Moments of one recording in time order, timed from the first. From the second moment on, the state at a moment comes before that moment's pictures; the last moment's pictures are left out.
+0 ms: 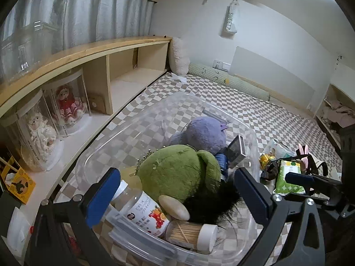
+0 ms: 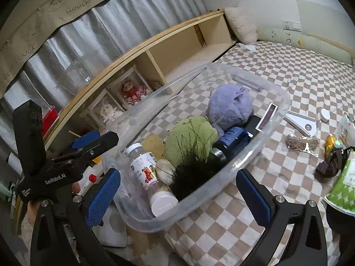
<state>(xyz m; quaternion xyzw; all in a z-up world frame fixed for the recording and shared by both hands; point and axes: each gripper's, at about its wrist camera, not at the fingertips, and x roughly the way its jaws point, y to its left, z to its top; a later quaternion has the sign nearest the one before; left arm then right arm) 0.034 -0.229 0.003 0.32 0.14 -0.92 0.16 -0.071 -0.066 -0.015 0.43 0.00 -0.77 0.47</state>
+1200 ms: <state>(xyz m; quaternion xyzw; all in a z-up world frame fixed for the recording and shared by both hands) -0.006 -0.132 0.019 0.31 0.09 -0.94 0.10 -0.095 0.107 -0.001 0.36 -0.09 -0.86 0.34</state>
